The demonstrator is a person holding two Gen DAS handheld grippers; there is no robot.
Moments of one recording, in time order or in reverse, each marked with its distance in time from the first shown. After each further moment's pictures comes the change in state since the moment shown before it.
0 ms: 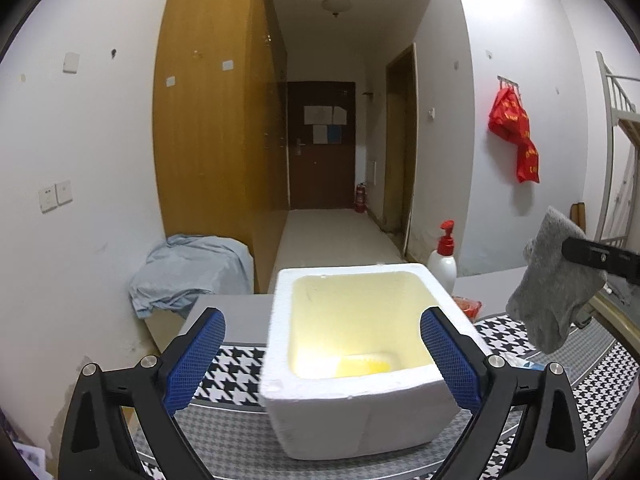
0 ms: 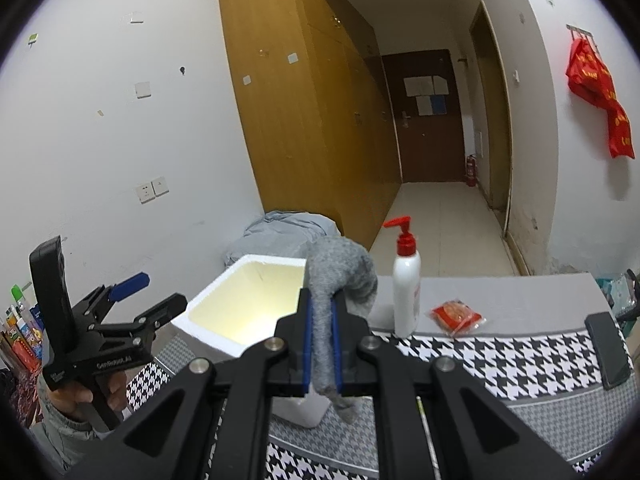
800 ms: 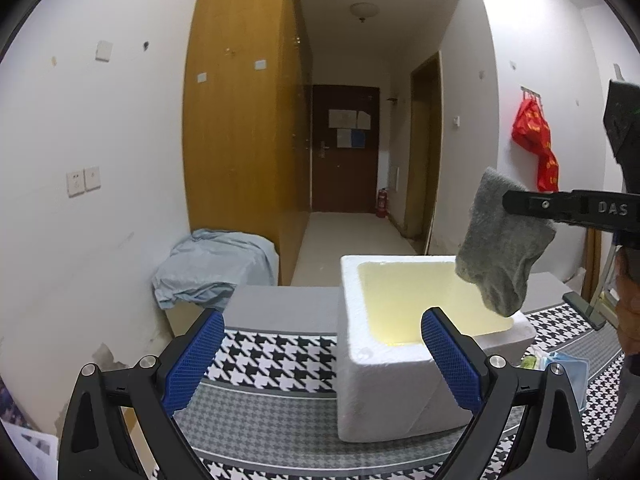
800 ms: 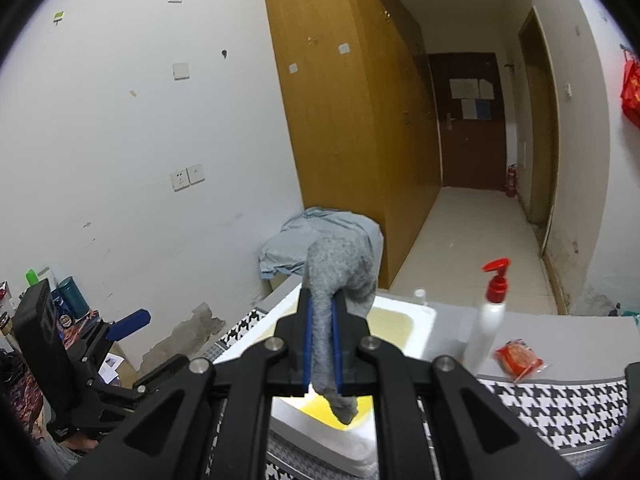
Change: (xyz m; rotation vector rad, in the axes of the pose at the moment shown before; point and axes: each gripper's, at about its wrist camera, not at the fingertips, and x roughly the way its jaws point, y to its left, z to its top) left arm -0.018 0.050 -0.024 -0.052 -0.014 0.064; right arm 0.075 0.057 0.030 -0.070 0.051 0.127
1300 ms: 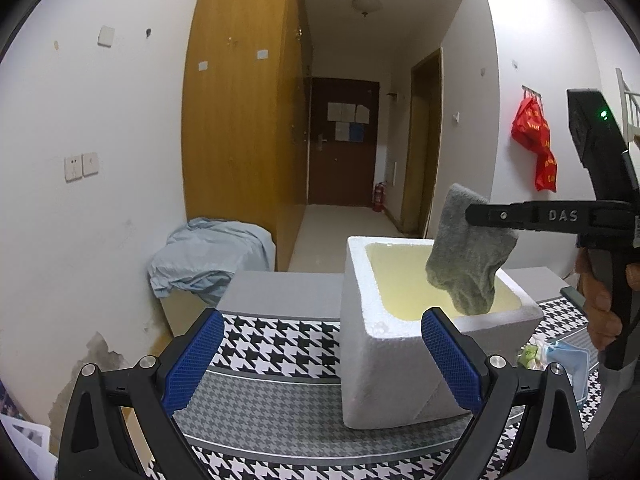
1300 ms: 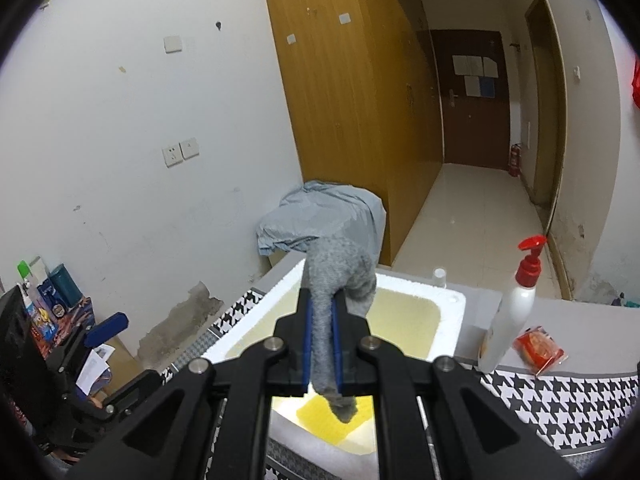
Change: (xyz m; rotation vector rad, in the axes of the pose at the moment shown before) left arm 0.005 0.015 -0.013 -0.018 0.024 -0.019; right arm 0.043 0.009 -0.008 -0.002 0.096 -0.020
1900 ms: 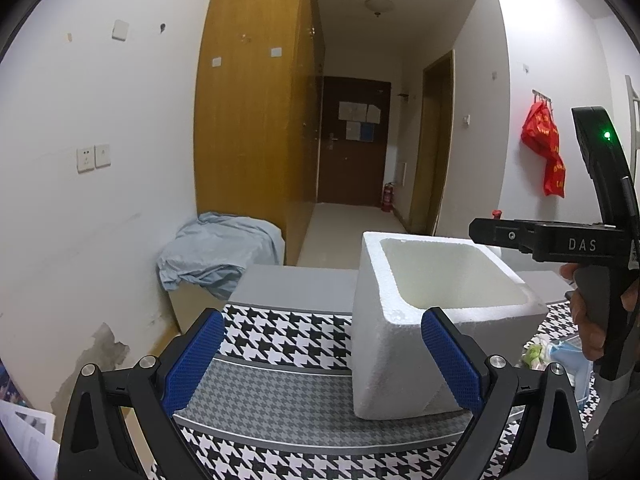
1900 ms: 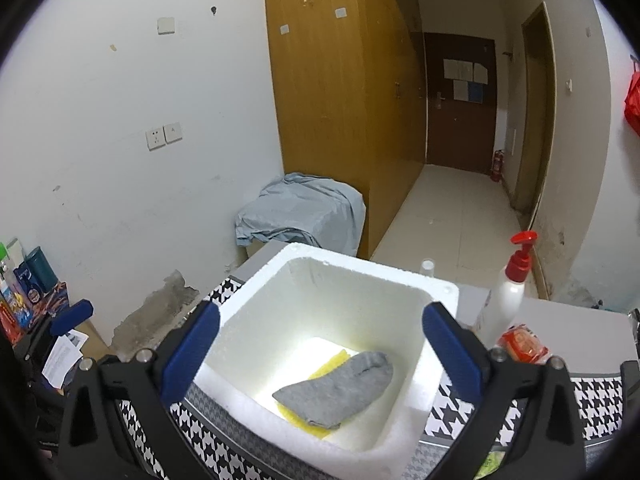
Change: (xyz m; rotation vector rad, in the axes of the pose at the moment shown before) left arm -0.012 0.007 -0.006 -0.025 0.005 0.029; right arm 0.001 0.013 -0.010 -0.049 0.011 -0.087
